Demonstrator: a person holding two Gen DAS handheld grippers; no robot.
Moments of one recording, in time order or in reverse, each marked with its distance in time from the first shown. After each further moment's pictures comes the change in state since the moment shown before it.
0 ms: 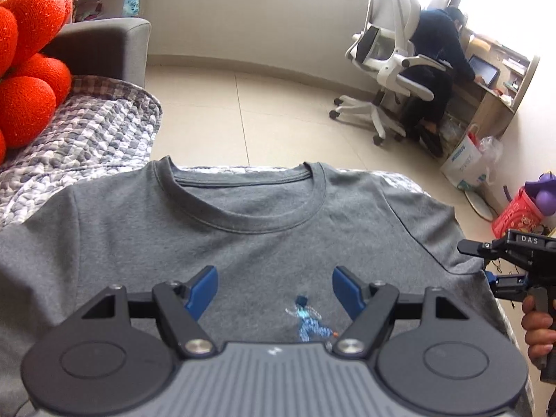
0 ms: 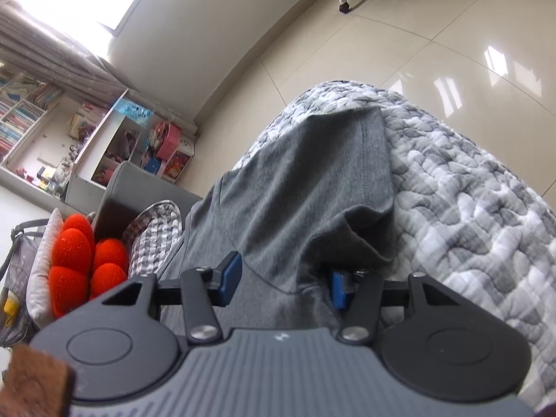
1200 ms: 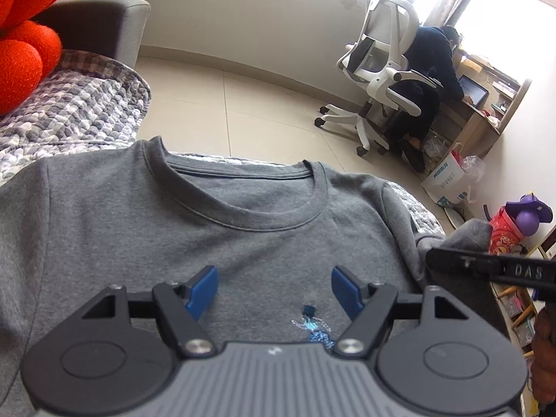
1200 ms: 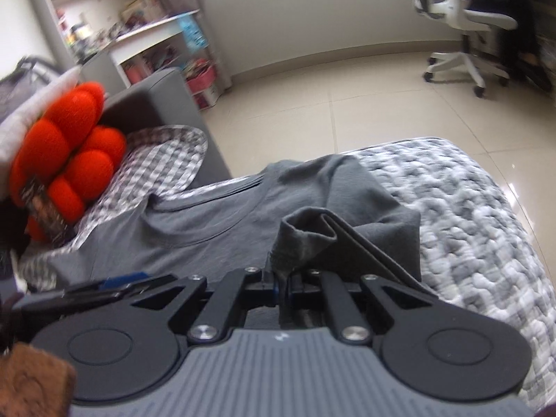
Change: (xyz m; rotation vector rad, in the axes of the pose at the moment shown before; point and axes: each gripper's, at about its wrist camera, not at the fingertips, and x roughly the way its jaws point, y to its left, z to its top) left arm 0.025 0.028 -0.007 -0.080 -0.007 -0.103; right arm 0.046 0.132 -0.072 -0.606 0.042 -0.138
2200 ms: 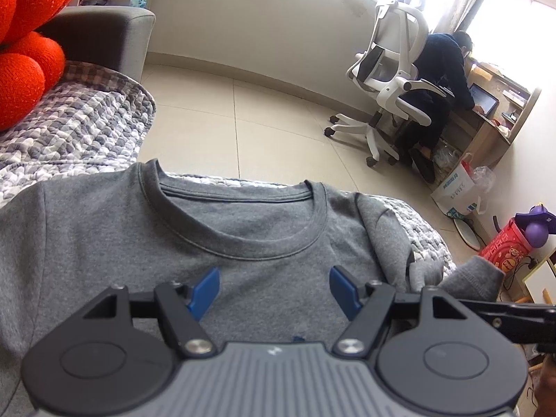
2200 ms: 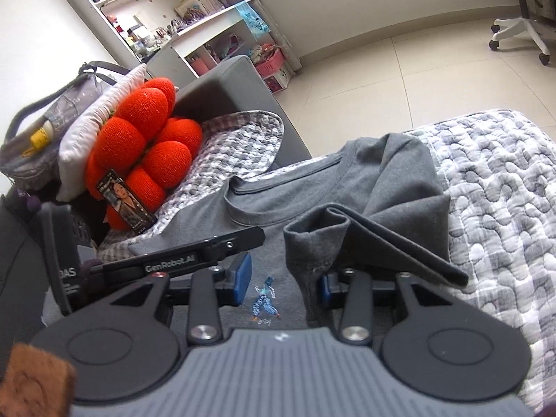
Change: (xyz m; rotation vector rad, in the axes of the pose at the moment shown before) left arm 0.004 -0.011 0.019 -0.005 -0.023 0.035; right arm -0.012 0.000 0.003 0.068 0.055 0.307
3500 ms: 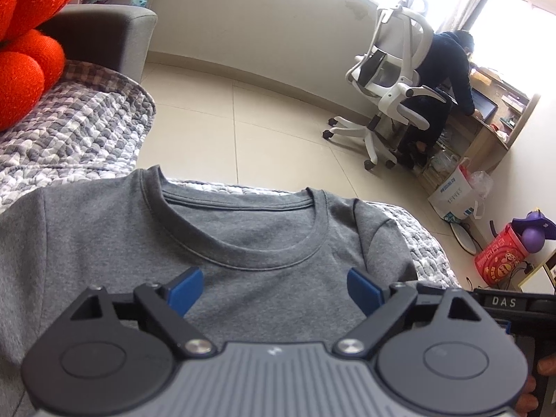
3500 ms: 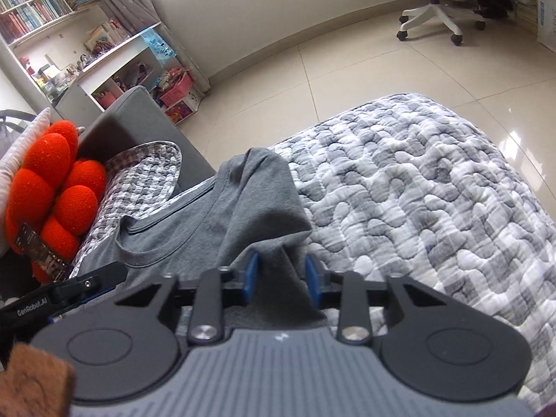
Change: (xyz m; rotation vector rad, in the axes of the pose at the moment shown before) left arm -0.001 0.007 0.008 0.001 -0.001 -0.021; right arm 0.004 -0.060 0.001 0.168 -0.078 -0.272
